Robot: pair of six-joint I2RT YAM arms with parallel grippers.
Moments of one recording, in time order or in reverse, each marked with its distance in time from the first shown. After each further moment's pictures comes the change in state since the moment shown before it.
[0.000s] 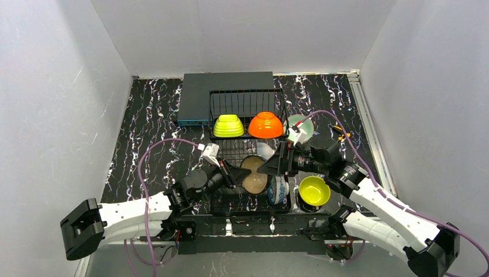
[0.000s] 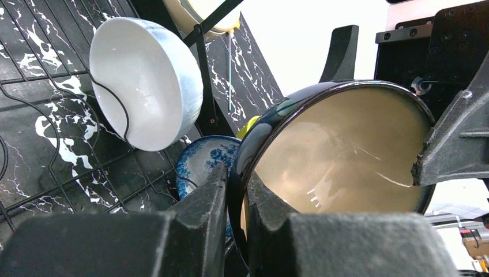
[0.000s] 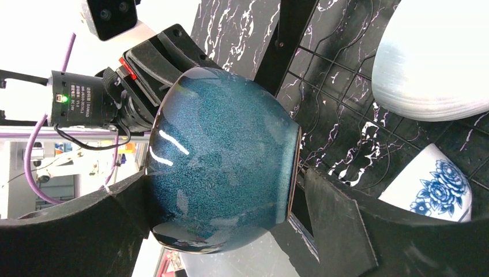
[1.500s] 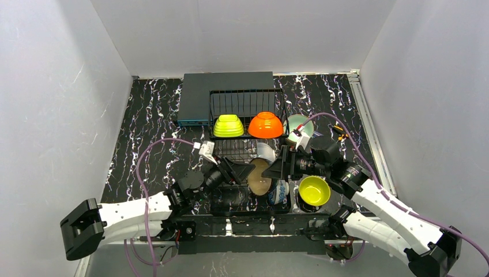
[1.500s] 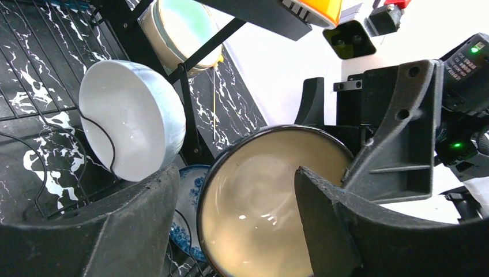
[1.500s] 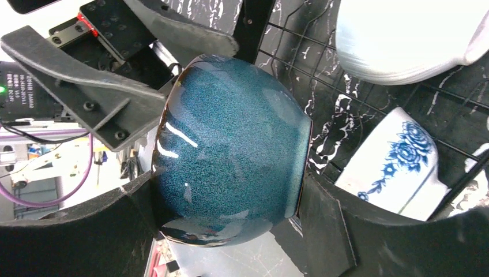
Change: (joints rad) left arm 0.002 0.019 0.000 0.111 -0.060 0.013; right arm 0.000 -0.021 0.010 -0.132 0.007 -0.032
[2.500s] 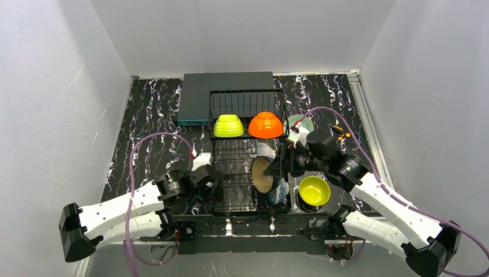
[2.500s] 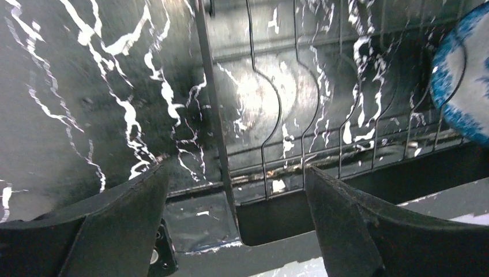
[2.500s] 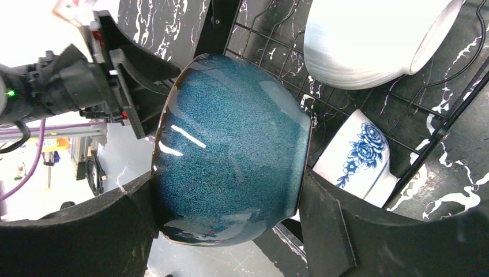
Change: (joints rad) left arm 0.000 -0.056 0.414 -1.545 -0.081 -0.061; right arm 0.000 0.071 0.116 -0.158 0.077 -0.141
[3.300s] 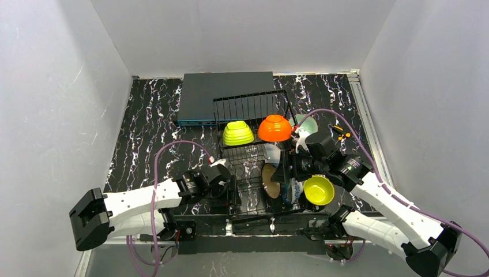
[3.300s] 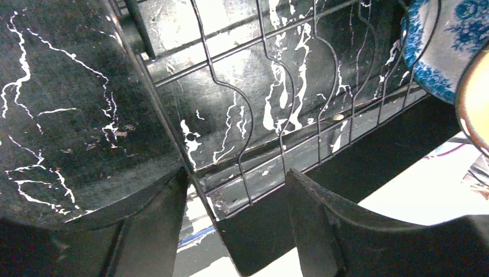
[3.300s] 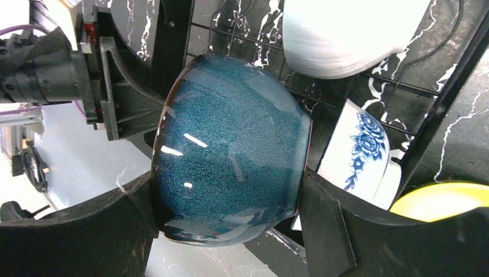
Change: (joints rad) left arm -0.002 0.200 -0.125 0.397 0.335 -0.127; right arm 0.000 0.002 0.025 -0.174 0.072 -0.126
